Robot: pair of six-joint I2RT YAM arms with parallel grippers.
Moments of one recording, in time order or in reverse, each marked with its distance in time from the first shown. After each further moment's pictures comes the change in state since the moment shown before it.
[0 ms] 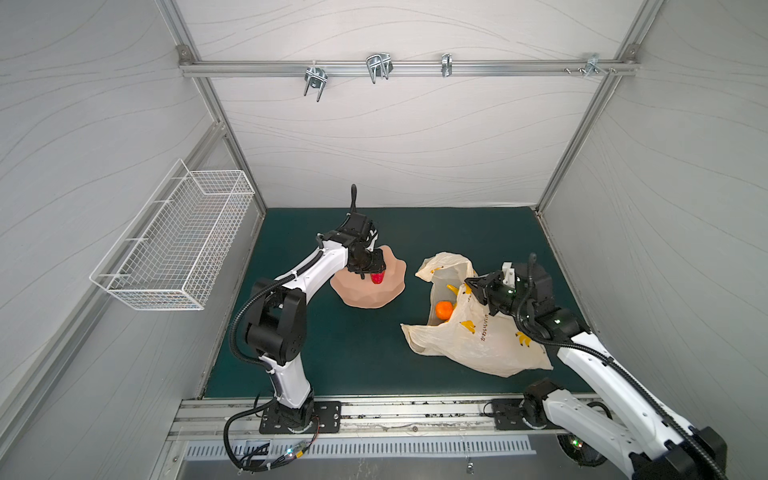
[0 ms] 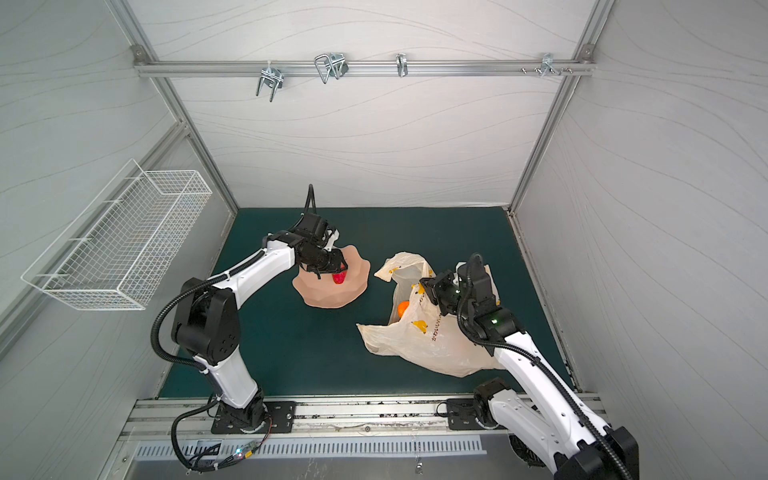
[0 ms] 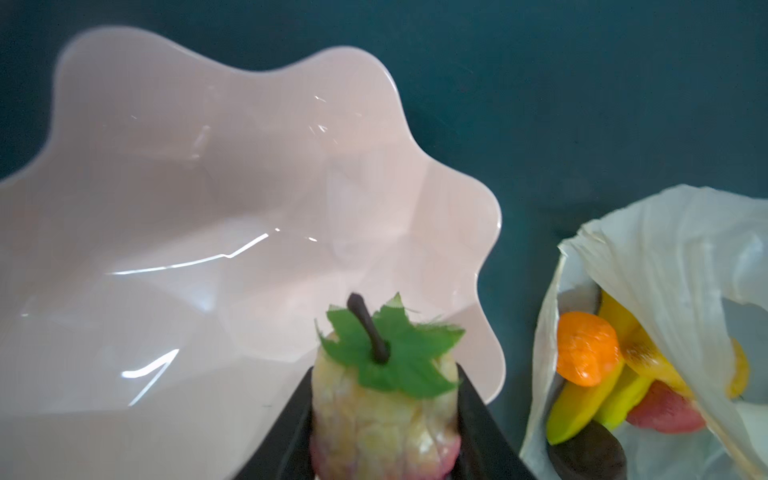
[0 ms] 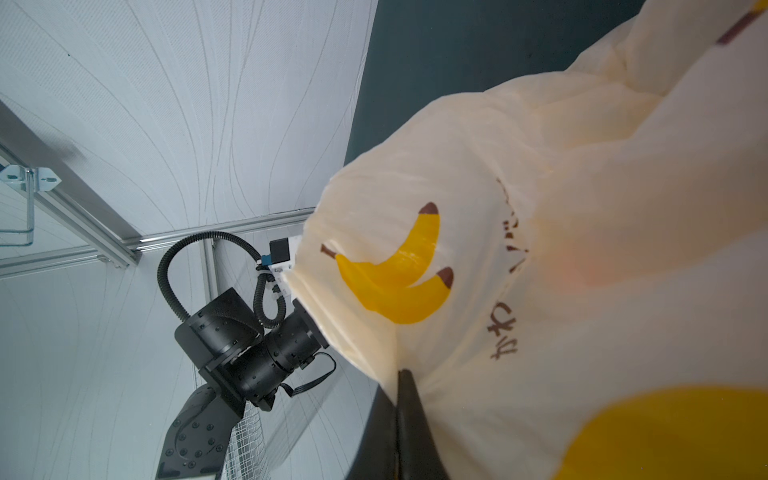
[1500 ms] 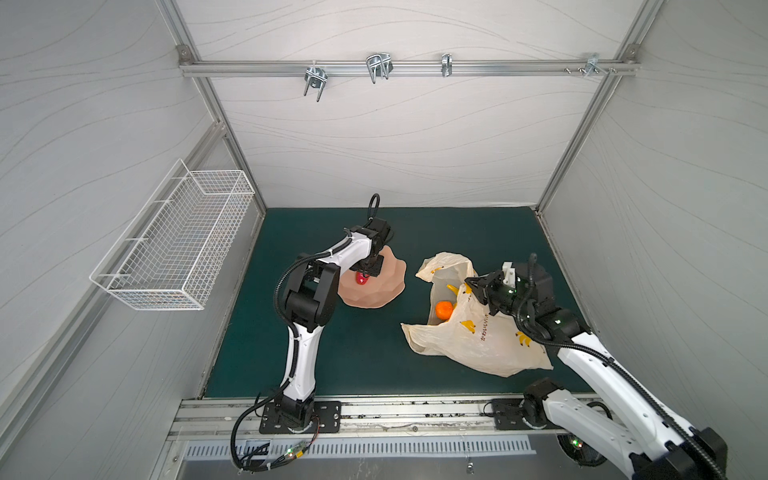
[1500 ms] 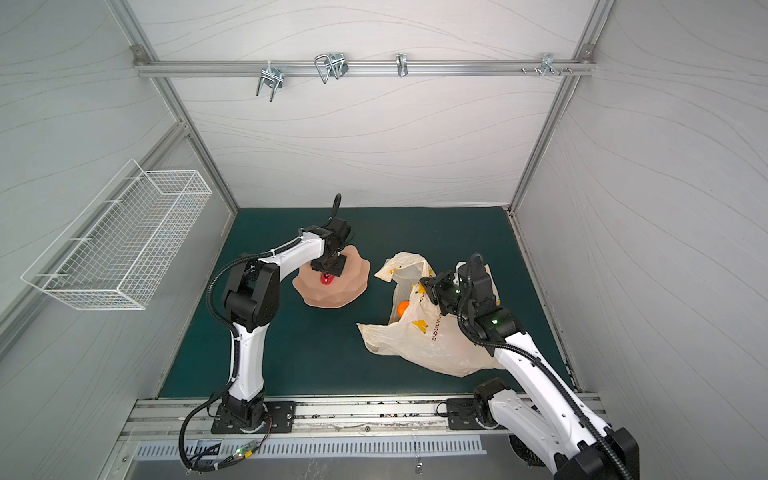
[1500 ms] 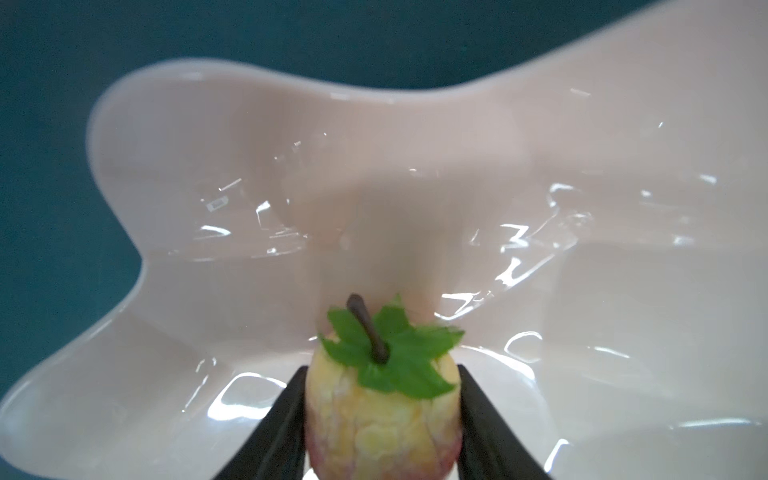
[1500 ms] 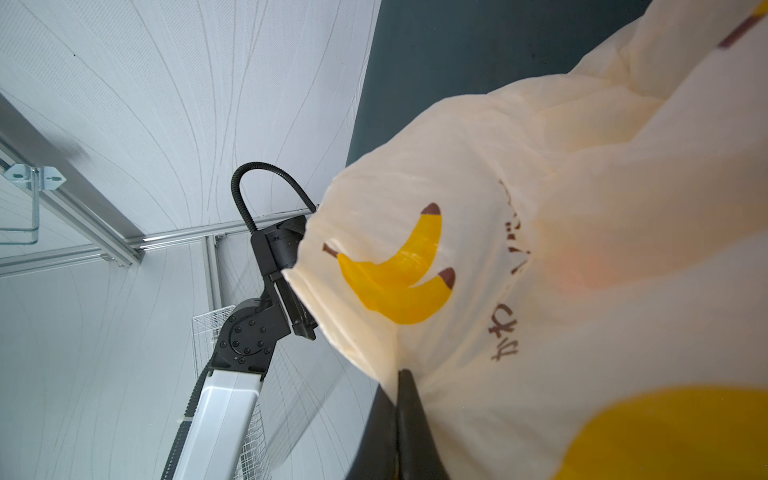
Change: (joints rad) left arm -0.046 0.394 0.314 -0.201 -0.539 0.131; right arm 0.000 -0.004 0.000 0.002 0.001 0.000
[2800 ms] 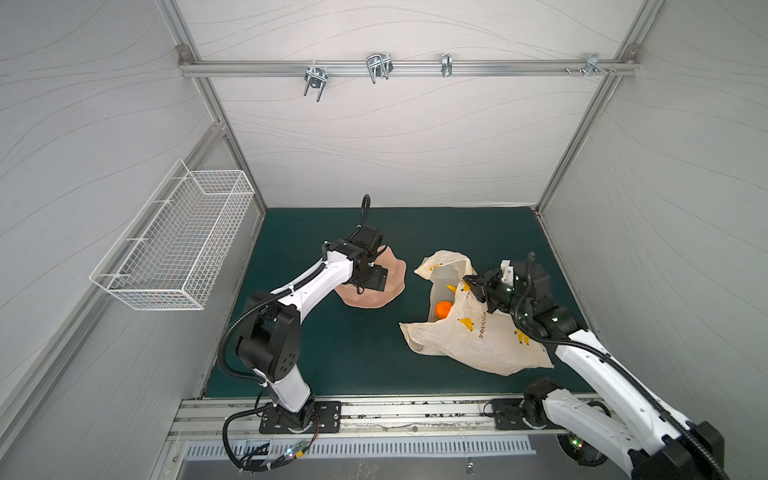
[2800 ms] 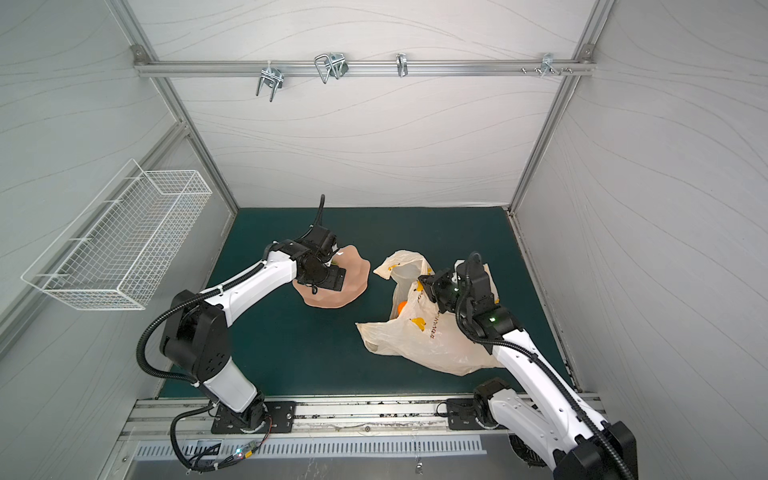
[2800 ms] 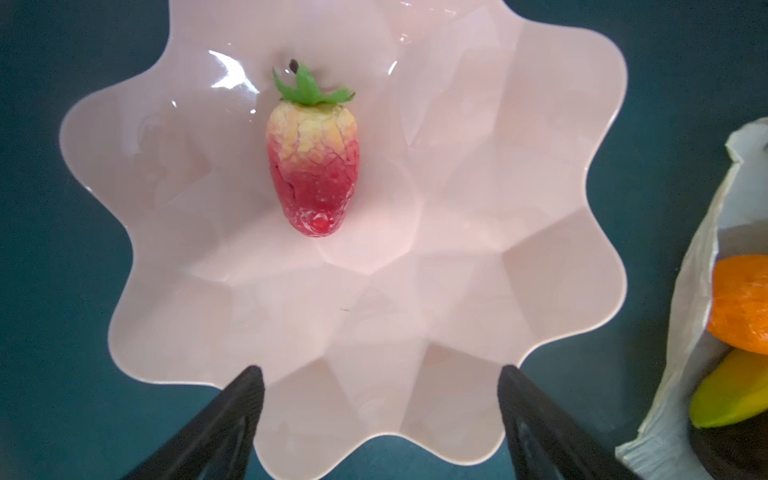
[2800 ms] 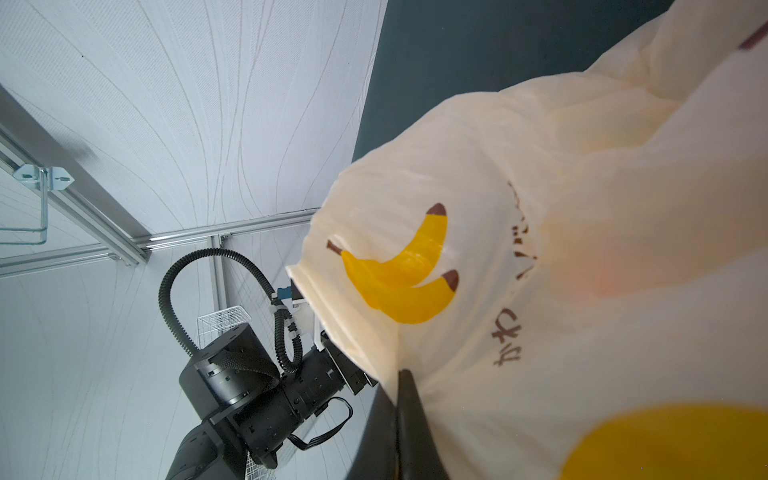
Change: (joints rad) left arm -0.058 -0.452 -0.341 0.026 0.159 -0.050; right arm 0.006 0.026 0.000 0.042 0.000 0.008
